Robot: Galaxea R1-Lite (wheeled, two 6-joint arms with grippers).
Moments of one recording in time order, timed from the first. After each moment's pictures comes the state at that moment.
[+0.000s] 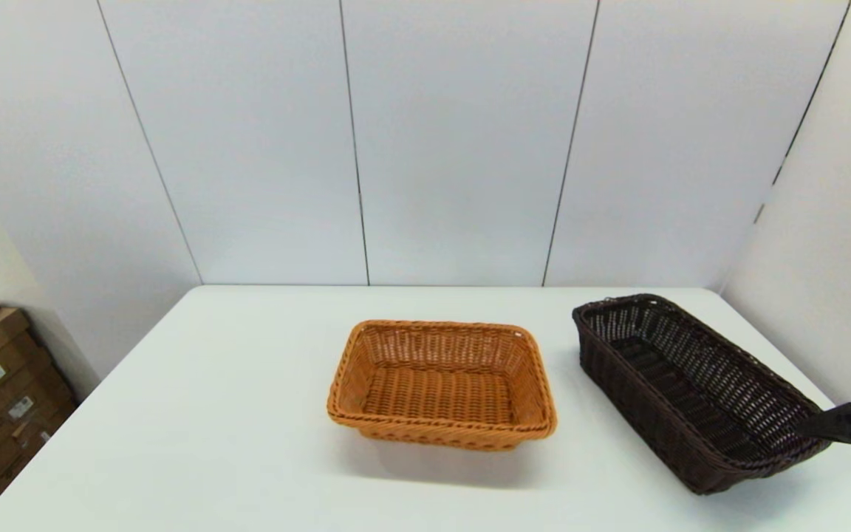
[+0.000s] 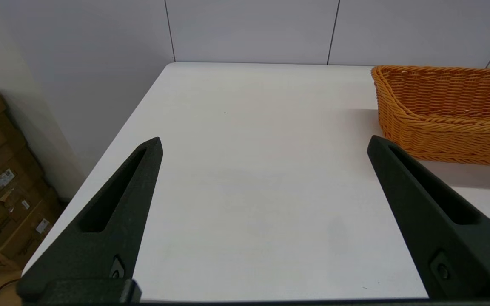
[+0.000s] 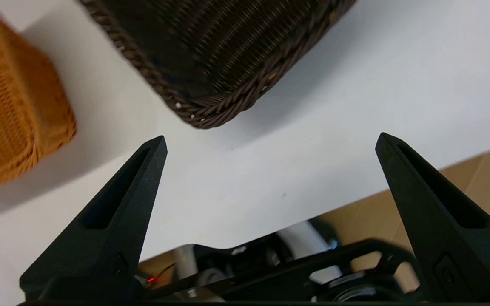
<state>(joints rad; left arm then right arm) 0.00 0.00 0.00 0.00 0.03 -0.04 -0.07 1.22 -0.75 0.51 -0.06 0.50</state>
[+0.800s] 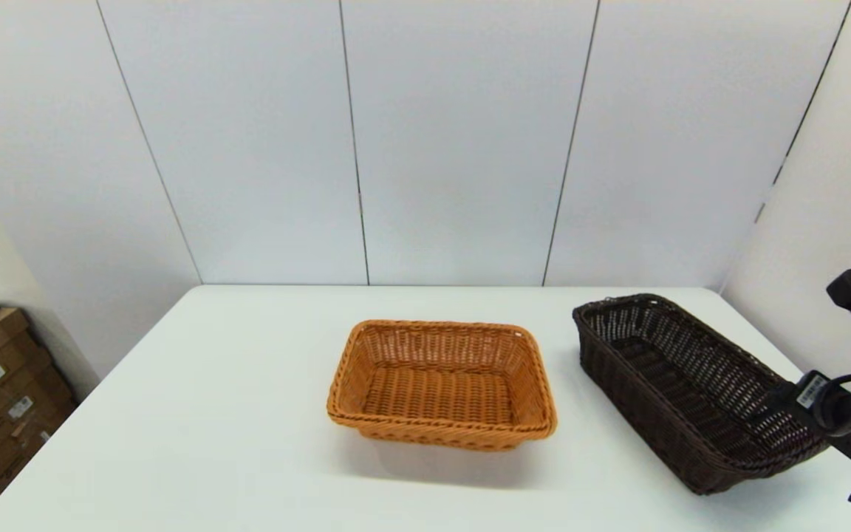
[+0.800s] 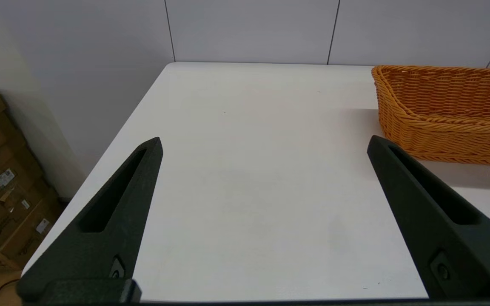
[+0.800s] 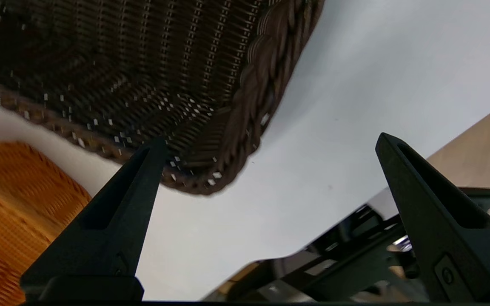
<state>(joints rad) 0.00 0.00 0.00 0.00 0.03 -0.03 -0.06 1.56 -0.87 0.55 -0.08 0.90</state>
